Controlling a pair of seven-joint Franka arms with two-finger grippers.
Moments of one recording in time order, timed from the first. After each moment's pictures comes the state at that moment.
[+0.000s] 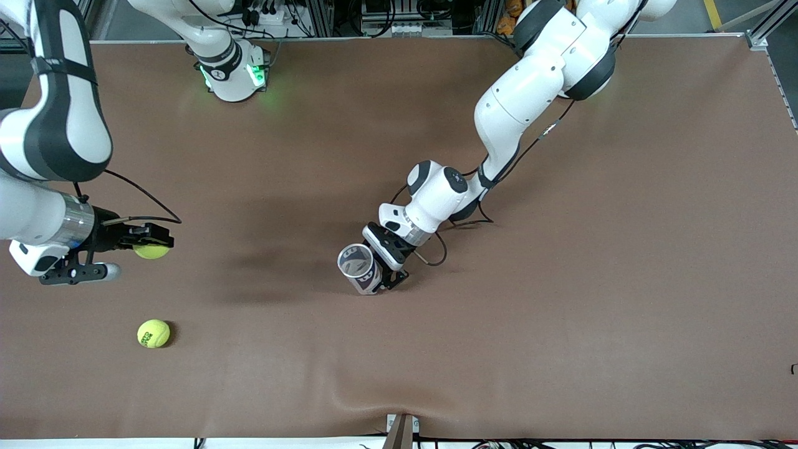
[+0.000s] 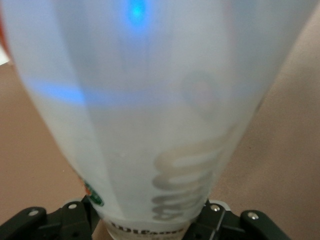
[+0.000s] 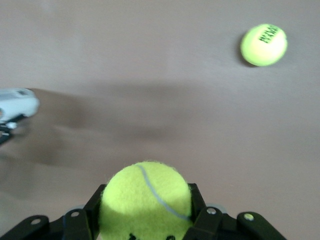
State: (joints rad) left arm -0.57 1.14 -0.36 -1.34 -0.38 3.34 0.72; right arm -0.01 0.31 0.02 -1.57 0.20 1.78 -0.09
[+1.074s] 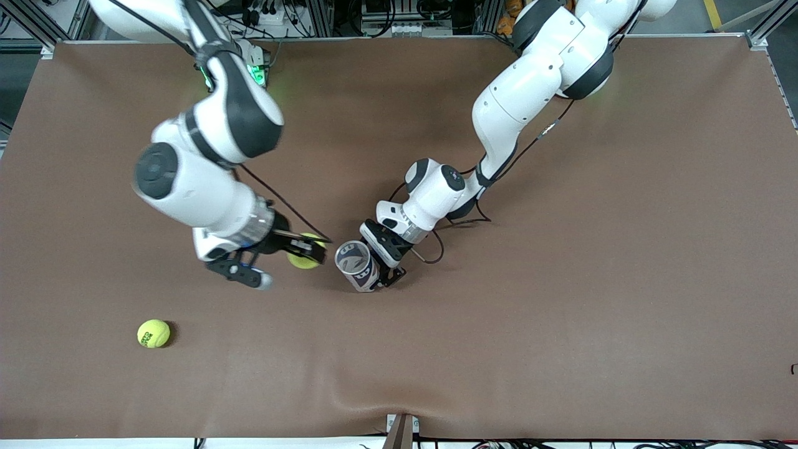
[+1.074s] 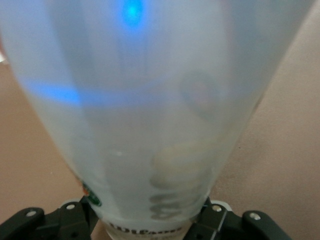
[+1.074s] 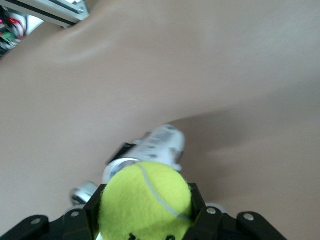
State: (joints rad) left arm -0.58 1.14 -0.36 -1.34 -0.38 3.34 0.72; right arm 0.43 0.49 0.03 -1.41 0.28 2.09 0.77
